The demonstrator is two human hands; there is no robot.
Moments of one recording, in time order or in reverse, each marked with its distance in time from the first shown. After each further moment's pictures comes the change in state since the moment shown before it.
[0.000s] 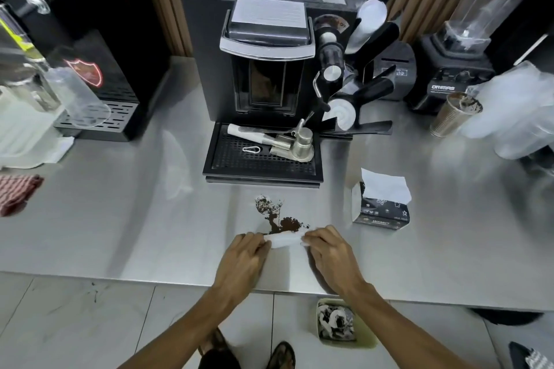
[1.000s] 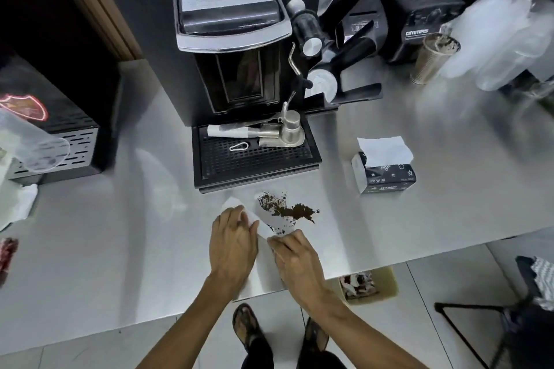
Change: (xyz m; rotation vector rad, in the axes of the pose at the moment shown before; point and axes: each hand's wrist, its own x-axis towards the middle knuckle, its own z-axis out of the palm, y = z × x) left_hand 0.038 -0.057 -0.018 0.038 -0.159 -0.212; right_hand 0.011 -0.101 0.080 -0.048 0.119 0.129
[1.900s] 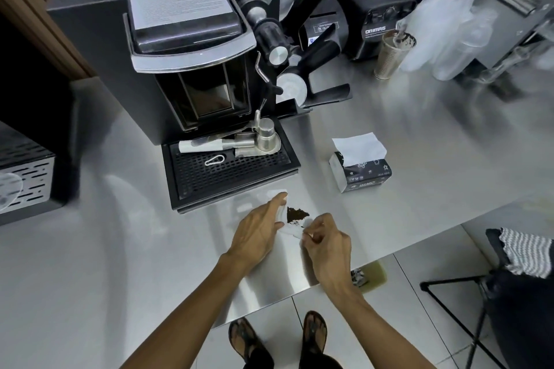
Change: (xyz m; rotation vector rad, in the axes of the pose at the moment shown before) left_hand 0.056 0.043 0.012 -0.421 -0.316 0.296; right_hand 0.013 0.025 -0.062 0.210 0.200 0.795
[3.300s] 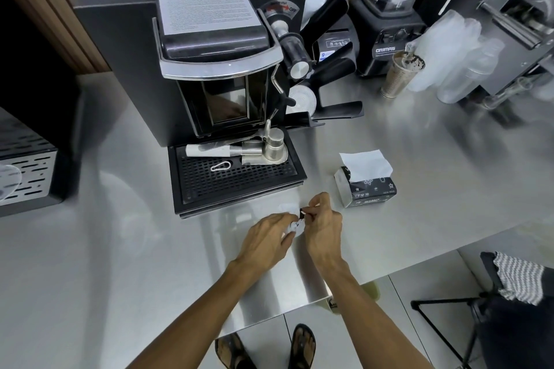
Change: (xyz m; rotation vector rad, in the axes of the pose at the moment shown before) left_hand 0.009 0.006 0.008 -0.017 0.090 0.063; right_hand 0.057 -0.029 0.018 0.214 -0.005 0.024
